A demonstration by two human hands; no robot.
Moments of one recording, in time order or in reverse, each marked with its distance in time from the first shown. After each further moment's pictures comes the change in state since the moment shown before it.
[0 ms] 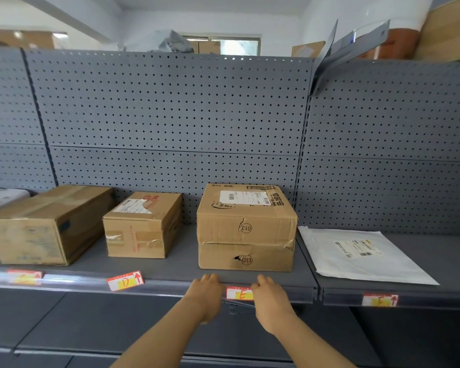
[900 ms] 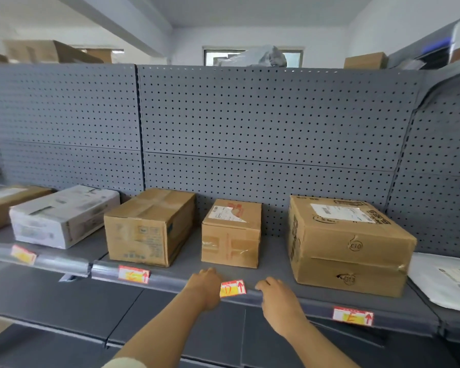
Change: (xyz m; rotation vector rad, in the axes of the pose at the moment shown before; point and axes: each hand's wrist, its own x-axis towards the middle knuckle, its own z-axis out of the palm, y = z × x) left_hand -0.081 -0.234 0.029 -0.161 -0.007 -0.217; right_hand 0.065 -0.220 -0.029 0.276 0.115 -0.061
